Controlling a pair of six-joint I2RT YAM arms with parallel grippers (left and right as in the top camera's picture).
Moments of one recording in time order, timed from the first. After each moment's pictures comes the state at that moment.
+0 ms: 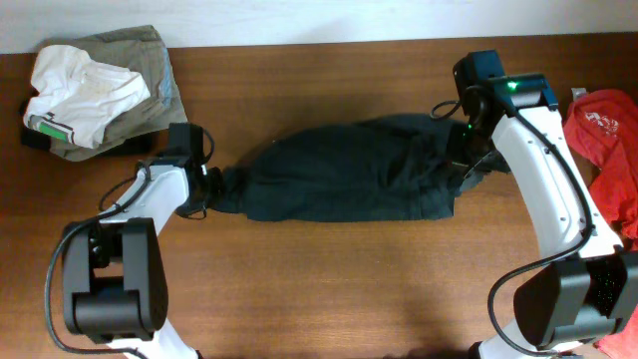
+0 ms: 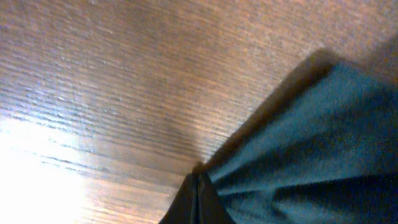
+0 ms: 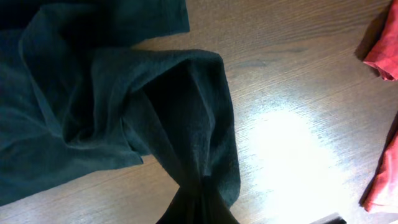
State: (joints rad) left arm -0.01 1.88 1.12 -0.61 -0.02 -0.34; right arm 0.10 1.77 1.68 -1.38 0.21 0.44
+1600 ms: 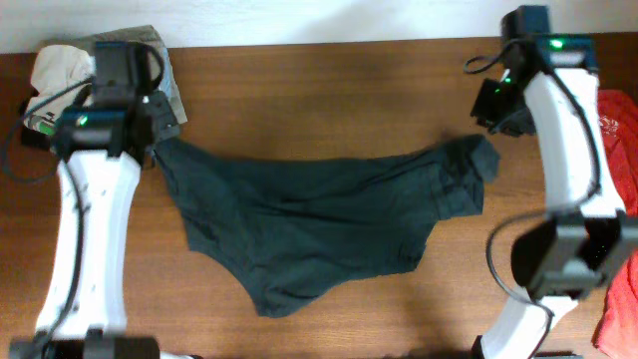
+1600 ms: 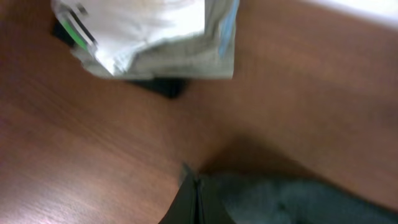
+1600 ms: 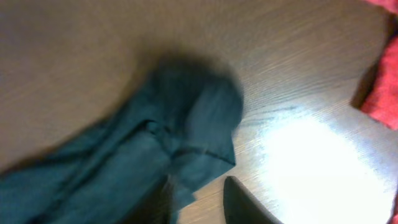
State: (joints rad) left arm -0.01 1.64 1.69 -1.07 -0.28 -0.33; right arm -0.06 2.02 2.02 -1.41 0.13 0.38
